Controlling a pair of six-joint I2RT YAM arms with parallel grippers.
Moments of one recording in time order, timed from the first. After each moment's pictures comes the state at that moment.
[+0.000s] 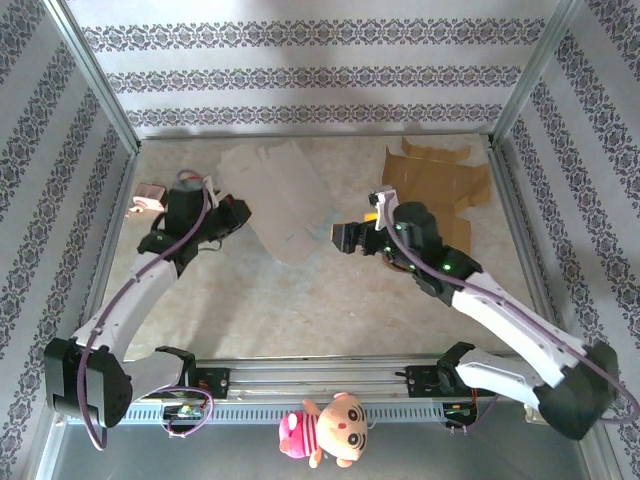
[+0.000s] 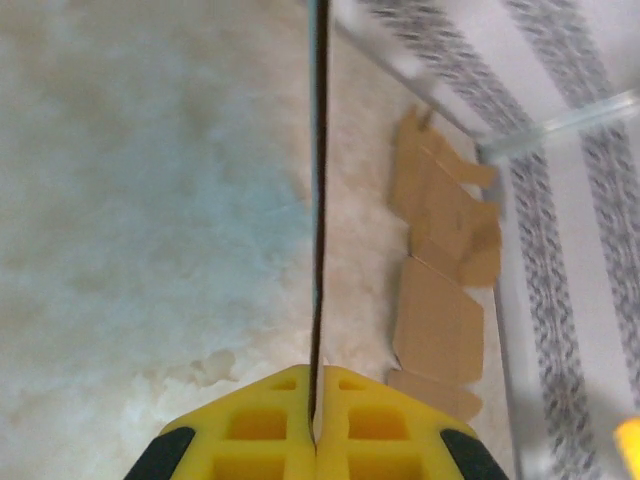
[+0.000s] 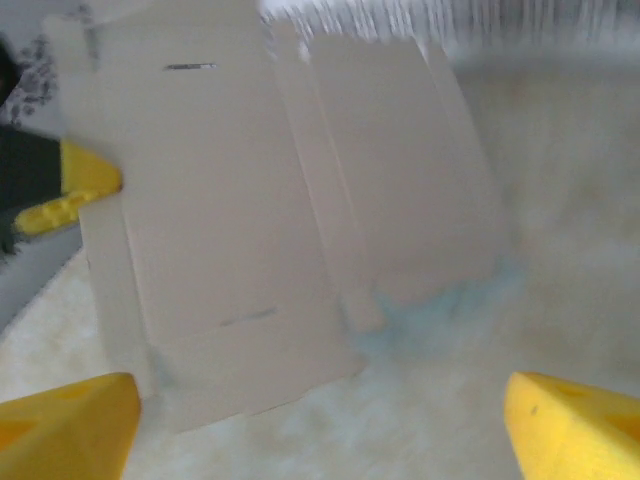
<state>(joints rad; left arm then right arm) -0.20 1.17 0.98 -0.38 0.38 -0.68 0.63 1.02 0.85 -0.20 -0.09 0.25</state>
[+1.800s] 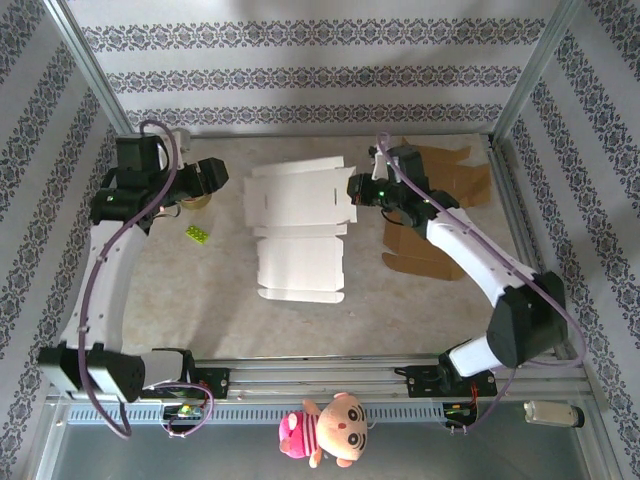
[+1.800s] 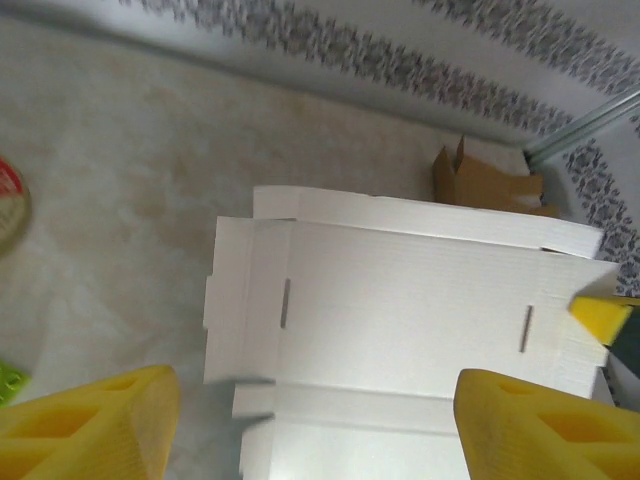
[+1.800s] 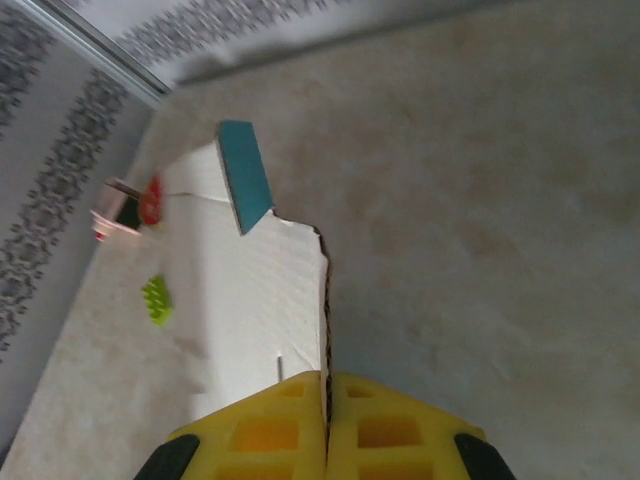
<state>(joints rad) 0.02 1.29 1.40 -0.79 0.43 -0.34 0.39 1.50 1.18 -0.28 -0.30 0.52</state>
